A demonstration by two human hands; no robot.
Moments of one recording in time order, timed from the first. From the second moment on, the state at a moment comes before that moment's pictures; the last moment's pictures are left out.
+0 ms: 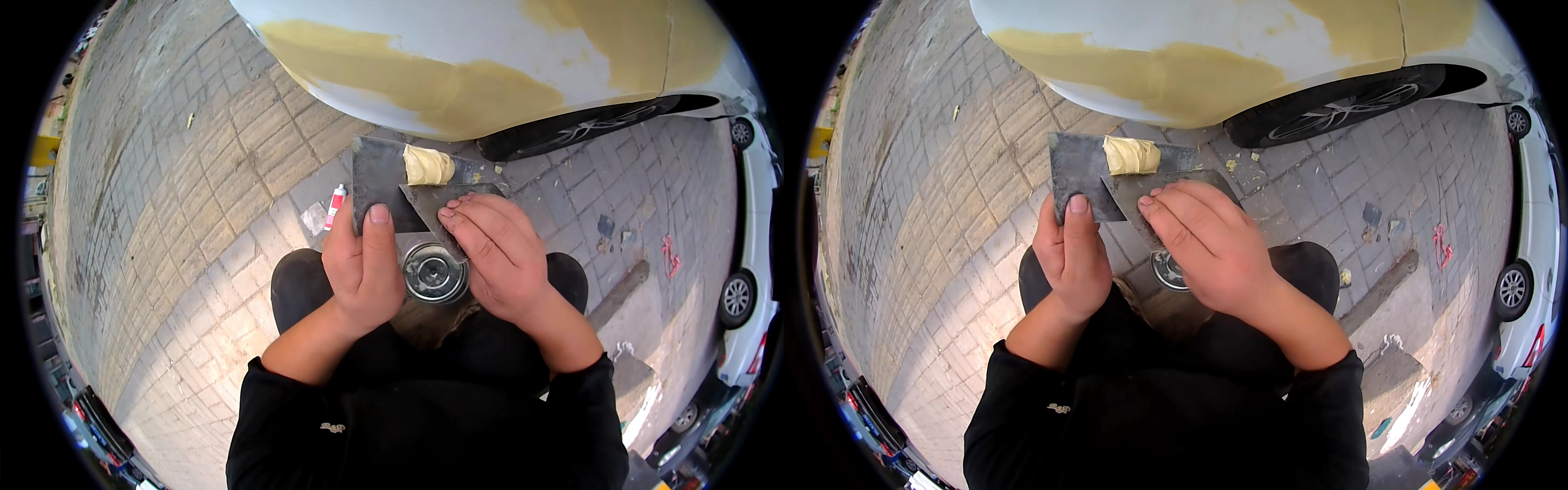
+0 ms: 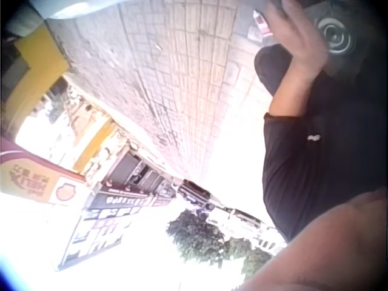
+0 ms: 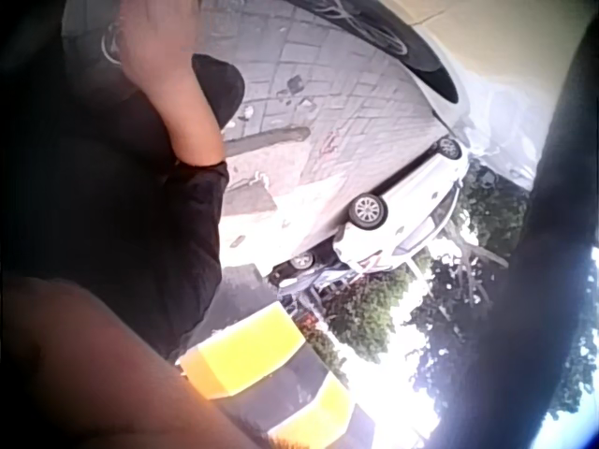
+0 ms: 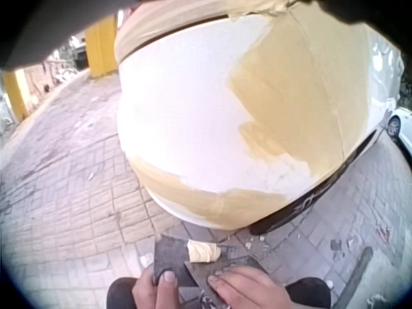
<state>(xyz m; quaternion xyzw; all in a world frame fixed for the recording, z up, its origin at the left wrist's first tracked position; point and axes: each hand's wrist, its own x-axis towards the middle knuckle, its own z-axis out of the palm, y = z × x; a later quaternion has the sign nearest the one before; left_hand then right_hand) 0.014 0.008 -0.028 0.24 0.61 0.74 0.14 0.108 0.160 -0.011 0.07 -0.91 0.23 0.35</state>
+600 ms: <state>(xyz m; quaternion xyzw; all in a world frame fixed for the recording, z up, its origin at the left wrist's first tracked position) 0.012 0.006 -0.031 0.24 0.60 0.75 0.15 0.109 0.161 -0.005 0.09 -0.90 0.23 0.37</state>
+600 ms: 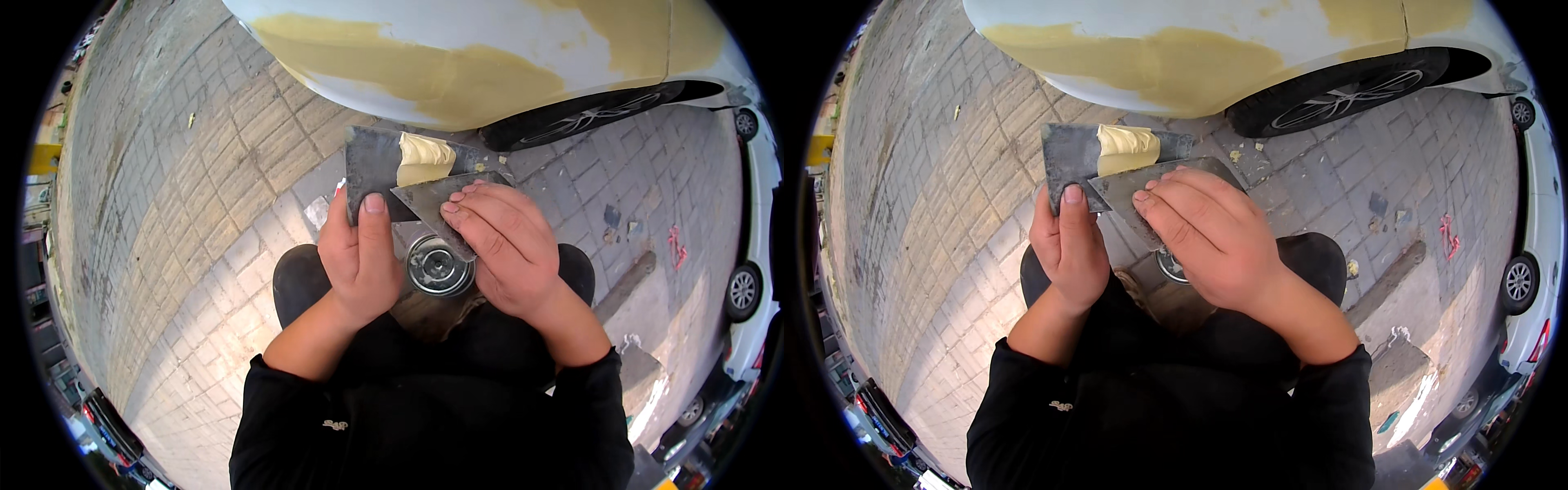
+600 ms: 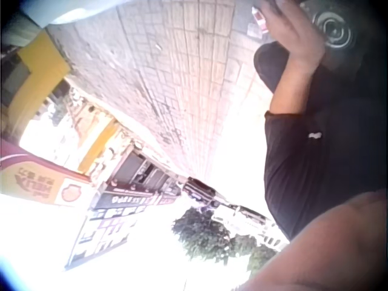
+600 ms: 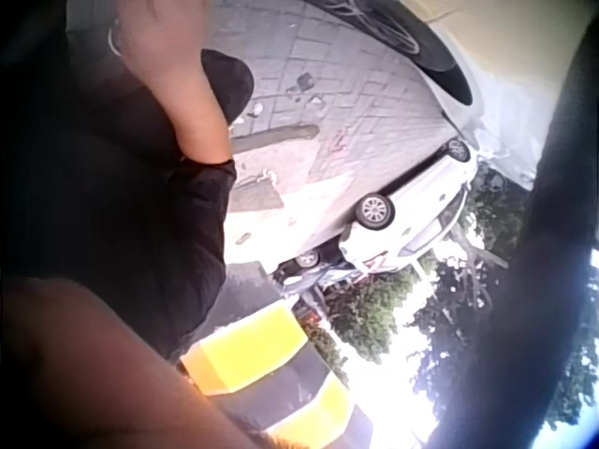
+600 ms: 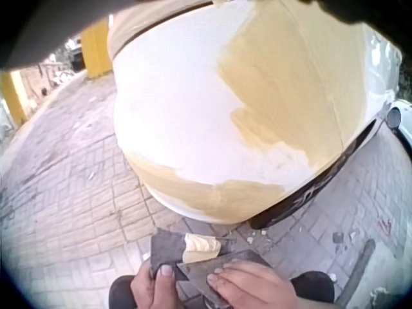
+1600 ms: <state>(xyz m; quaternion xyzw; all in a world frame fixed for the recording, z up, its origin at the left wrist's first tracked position) 0.017 0.011 -0.027 0.32 0.58 0.74 0.11 0.113 0.169 -0.002 0.09 -0.89 0.22 0.38</state>
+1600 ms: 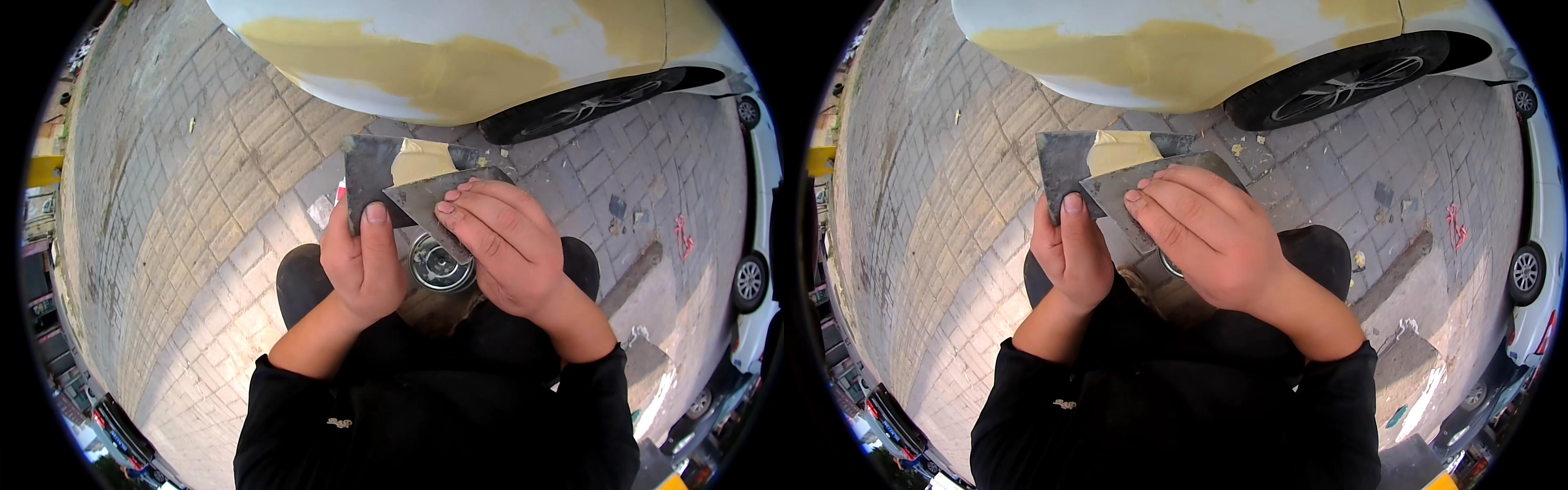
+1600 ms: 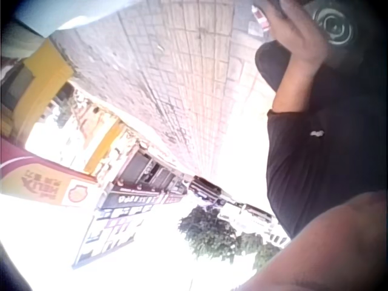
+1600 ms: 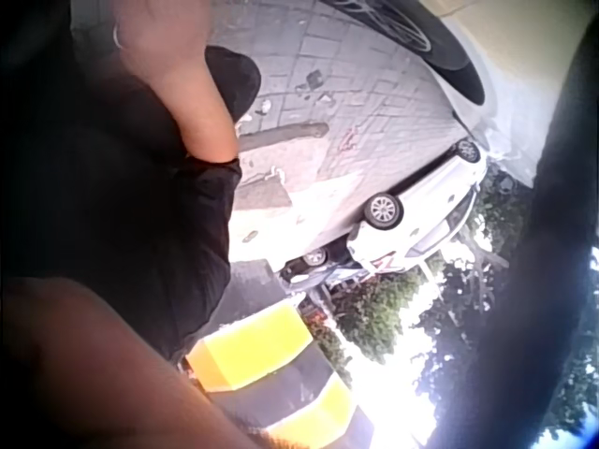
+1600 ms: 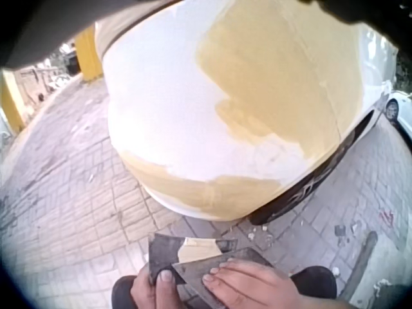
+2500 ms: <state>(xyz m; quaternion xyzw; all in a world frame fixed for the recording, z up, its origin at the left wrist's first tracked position) 0.021 0.006 -0.035 0.33 0.56 0.75 0.13 0.111 0.168 -0.005 0.08 -0.88 0.21 0.41</state>
